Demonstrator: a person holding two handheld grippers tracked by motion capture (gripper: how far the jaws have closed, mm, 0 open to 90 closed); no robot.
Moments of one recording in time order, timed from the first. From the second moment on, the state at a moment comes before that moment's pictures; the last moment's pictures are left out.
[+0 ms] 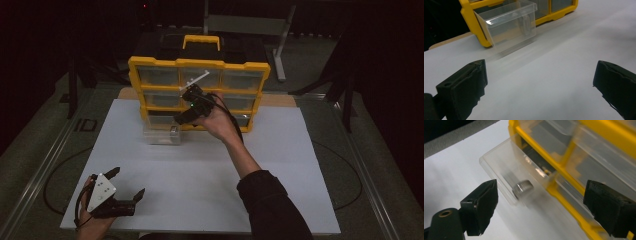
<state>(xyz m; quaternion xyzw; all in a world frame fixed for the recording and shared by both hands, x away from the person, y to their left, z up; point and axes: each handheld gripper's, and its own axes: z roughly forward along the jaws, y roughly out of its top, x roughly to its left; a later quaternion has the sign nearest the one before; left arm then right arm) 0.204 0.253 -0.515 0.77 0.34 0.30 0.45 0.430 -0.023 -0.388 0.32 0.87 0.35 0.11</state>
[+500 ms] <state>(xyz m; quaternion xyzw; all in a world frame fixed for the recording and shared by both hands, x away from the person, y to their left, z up) 0.208 0.254 -0.513 0.76 0.35 0.30 0.46 0.373 -0.126 -0.401 0.36 0.83 0.39 0.15</state>
